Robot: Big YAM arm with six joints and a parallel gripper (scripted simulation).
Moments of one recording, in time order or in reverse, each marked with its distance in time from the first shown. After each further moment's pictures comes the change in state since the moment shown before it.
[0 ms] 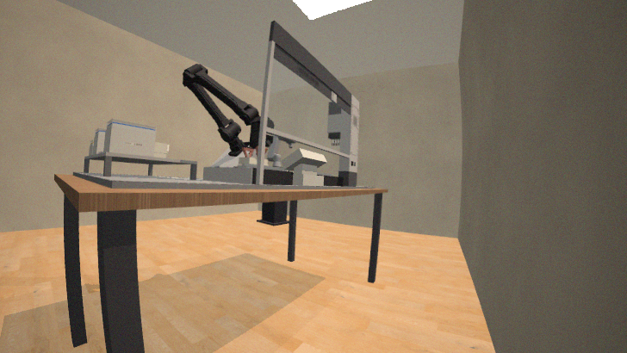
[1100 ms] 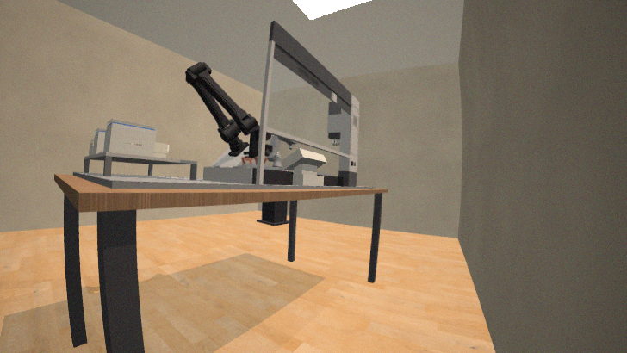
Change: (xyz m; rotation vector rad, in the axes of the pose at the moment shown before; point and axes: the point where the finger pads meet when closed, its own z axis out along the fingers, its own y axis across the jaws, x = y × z) arm 0.000 -0.001 0.049 0.000 0.001 0.002
